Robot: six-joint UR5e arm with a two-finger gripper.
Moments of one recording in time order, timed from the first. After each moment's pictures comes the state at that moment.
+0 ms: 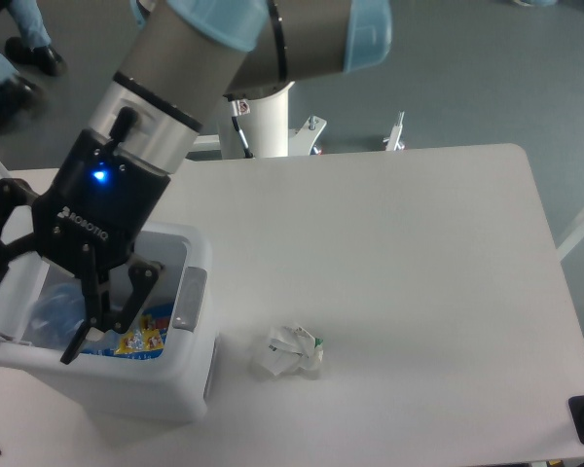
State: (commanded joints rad) arm 2.22 -1.87 -1.31 -0.71 0.88 0.22
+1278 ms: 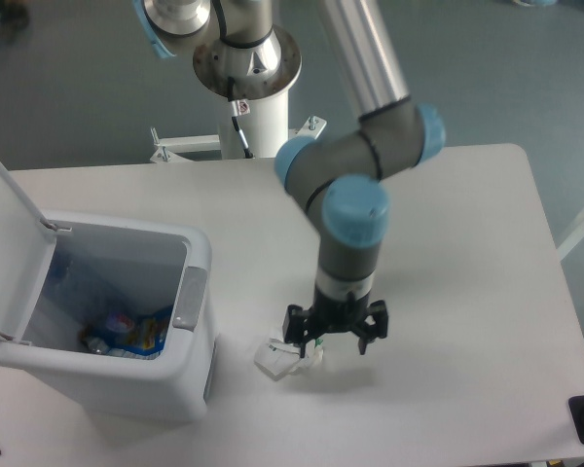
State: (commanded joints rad) arm 2.41 -2.16 -1.66 -0.75 1.51 0.37
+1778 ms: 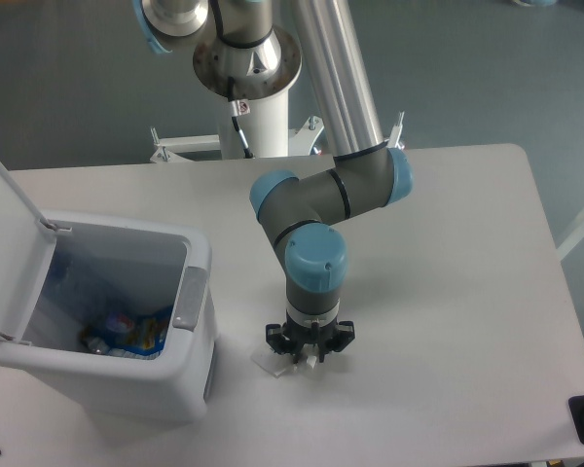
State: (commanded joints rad) arm 2.39 -2.16 -1.63 -0.81 1.51 0.35
